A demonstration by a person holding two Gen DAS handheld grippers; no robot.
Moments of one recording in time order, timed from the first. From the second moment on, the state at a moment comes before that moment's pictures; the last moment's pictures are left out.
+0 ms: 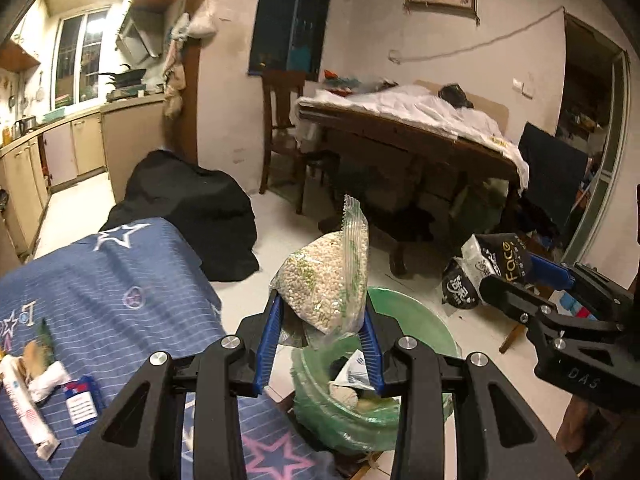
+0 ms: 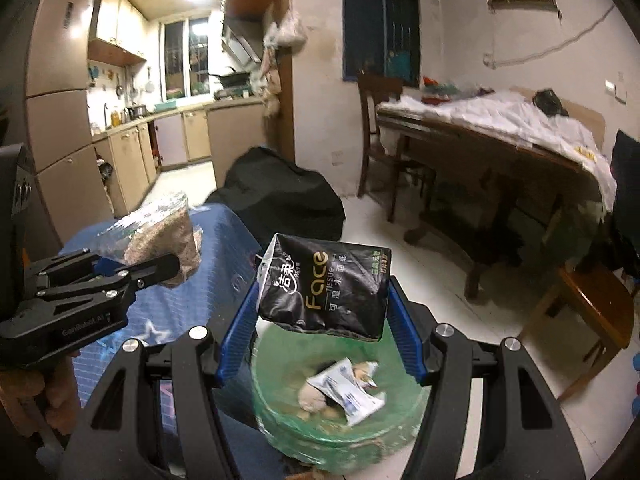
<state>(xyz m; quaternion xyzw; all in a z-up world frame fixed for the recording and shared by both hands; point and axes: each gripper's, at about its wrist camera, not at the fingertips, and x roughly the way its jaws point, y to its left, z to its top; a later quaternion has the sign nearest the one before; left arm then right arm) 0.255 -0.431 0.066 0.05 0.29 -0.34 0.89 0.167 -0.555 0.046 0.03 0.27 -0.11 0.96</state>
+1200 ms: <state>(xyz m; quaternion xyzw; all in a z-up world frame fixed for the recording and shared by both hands) 0.336 -0.530 -0.075 0.11 0.46 -0.36 0.80 0.202 -0.637 -0.048 0.12 0.44 -0.07 0.89</state>
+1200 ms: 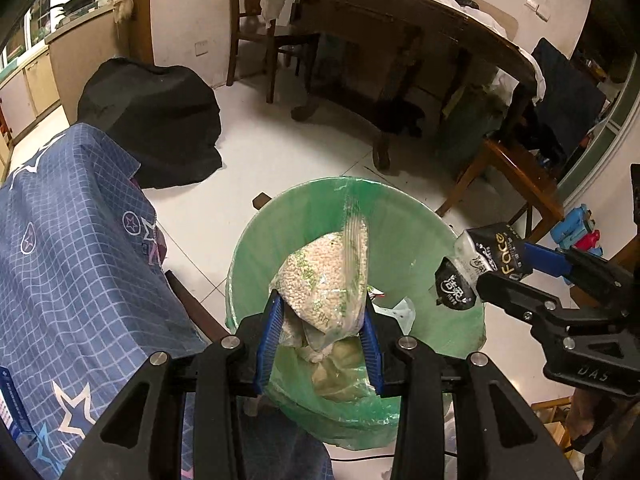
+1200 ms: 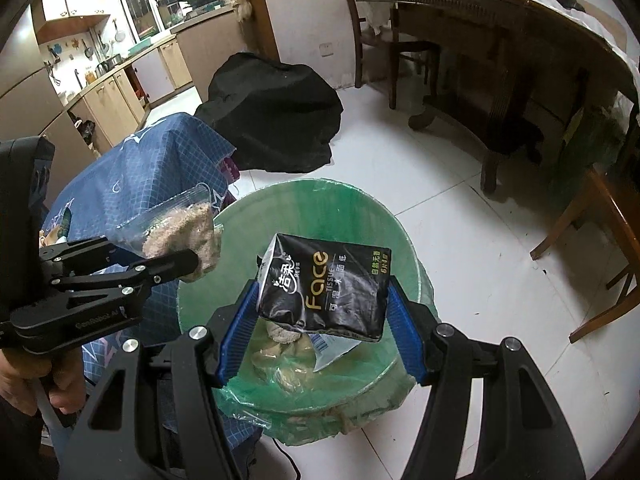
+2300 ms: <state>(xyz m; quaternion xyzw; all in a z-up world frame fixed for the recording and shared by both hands) 0.339 -0.521 -0.066 0.10 0.46 -0.34 0.81 0.197 -0.646 -0.038 0.13 0.42 -0.08 0.90</state>
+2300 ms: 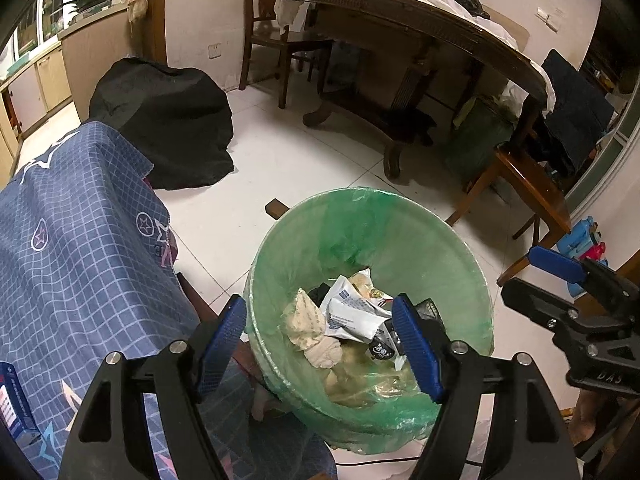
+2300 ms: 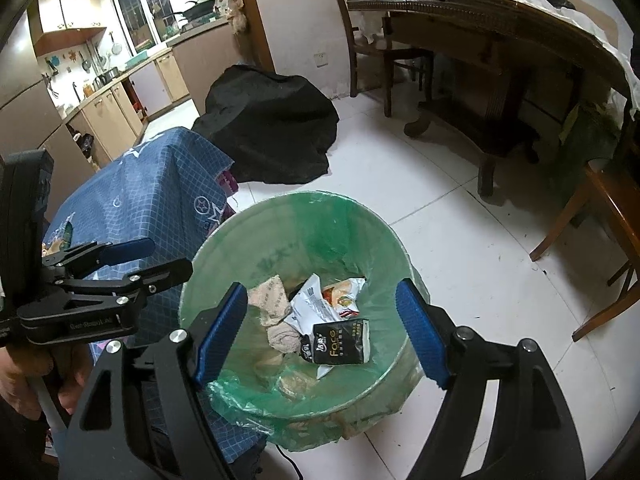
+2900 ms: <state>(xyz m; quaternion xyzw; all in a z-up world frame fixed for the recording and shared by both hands) 0.324 -0.293 -0.026 0.07 0.38 -0.25 0.89 0.172 -0.516 -0.006 0.11 0.31 0.01 0.94</state>
